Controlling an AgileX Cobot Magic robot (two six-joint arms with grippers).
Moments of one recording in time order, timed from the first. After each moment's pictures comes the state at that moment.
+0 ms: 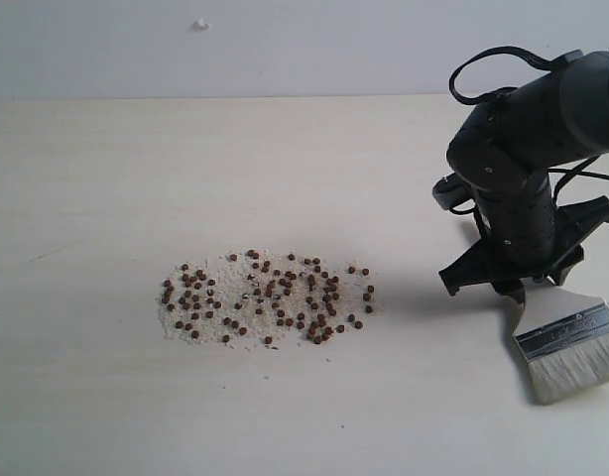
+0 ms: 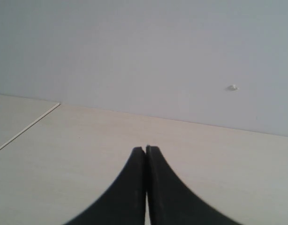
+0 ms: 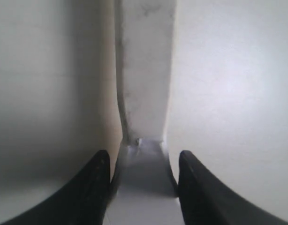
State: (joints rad) left arm -0.05 0.04 0.00 -0.05 0.08 -0.07; right arm 0.44 1.97 -1.05 -0.56 0.94 0.64
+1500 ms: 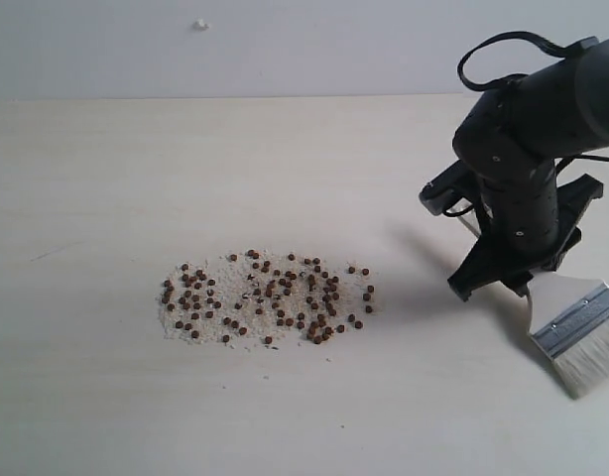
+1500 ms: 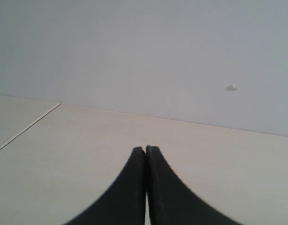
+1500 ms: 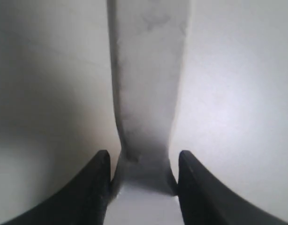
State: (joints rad) left arm -0.05 0.04 0.00 -0.05 0.08 -0.07; right arm 0.44 1.92 -1.04 -0.54 0.93 0.34
